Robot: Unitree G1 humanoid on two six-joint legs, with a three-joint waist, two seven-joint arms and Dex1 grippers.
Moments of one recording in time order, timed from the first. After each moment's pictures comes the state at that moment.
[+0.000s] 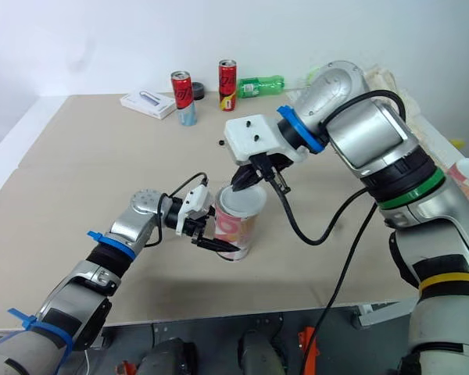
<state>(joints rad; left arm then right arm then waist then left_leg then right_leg) -0.77 0.24 -0.31 0.58 -0.21 -0.04 -1.46 -1.33 -0.79 0.63 0.15 0.21 0.28 1.58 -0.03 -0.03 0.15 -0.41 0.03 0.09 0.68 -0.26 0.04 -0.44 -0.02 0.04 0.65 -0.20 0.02</state>
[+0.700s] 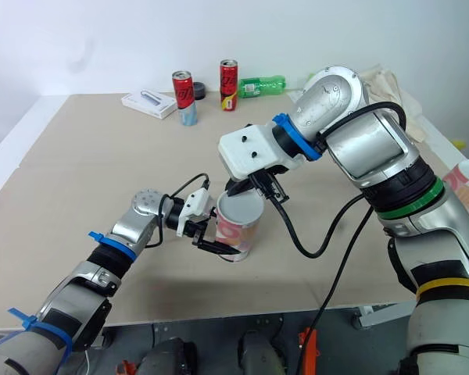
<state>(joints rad) -0.77 0.25 -0.32 0.58 -0.20 -0.07 -1.46 -1.25 -0.81 0.56 -0.01 0.17 0.24 1.57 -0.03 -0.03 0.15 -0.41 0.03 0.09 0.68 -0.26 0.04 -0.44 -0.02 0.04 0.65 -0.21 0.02</state>
